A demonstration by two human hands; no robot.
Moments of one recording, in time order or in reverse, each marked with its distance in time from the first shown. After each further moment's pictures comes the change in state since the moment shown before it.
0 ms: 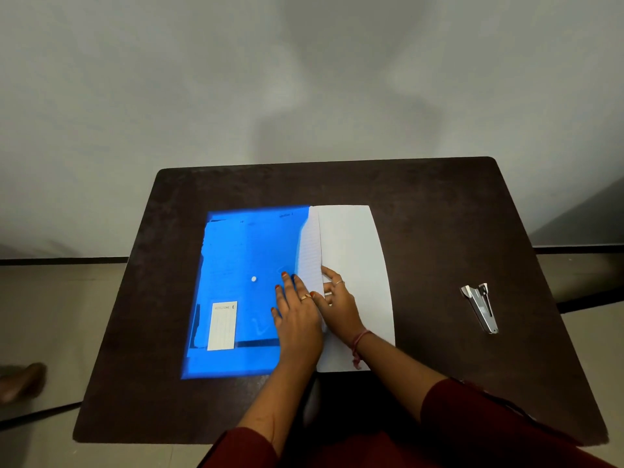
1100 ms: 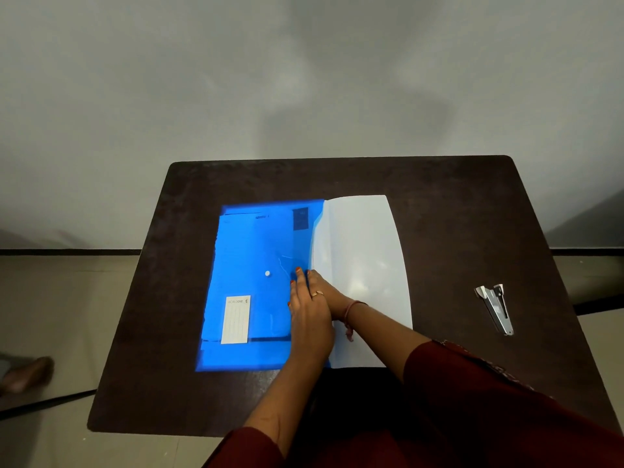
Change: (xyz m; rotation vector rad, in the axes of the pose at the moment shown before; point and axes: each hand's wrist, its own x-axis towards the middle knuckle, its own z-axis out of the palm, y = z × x) left_hand -0.002 -0.006 -0.004 -0.150 0.114 0.050; right_hand 0.038 -0.015 0.031 -0.228 -0.439 0.100
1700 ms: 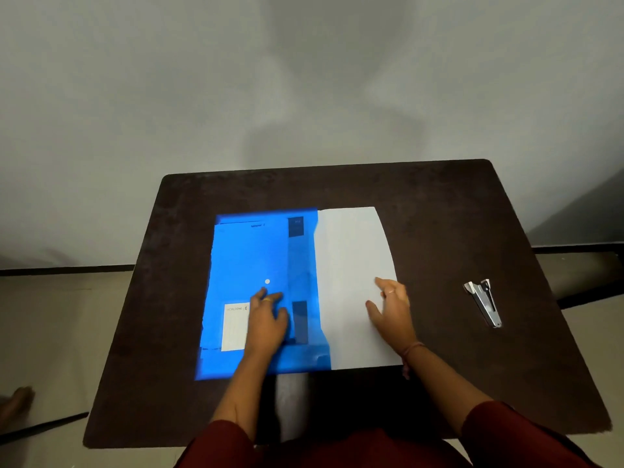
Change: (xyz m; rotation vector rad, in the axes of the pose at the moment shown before) left_hand 0.022 -0.084 -0.014 -0.433 -0.099 -0.090; right_hand -0.080 0.079 -0.044 -0.171 0.712 0.033
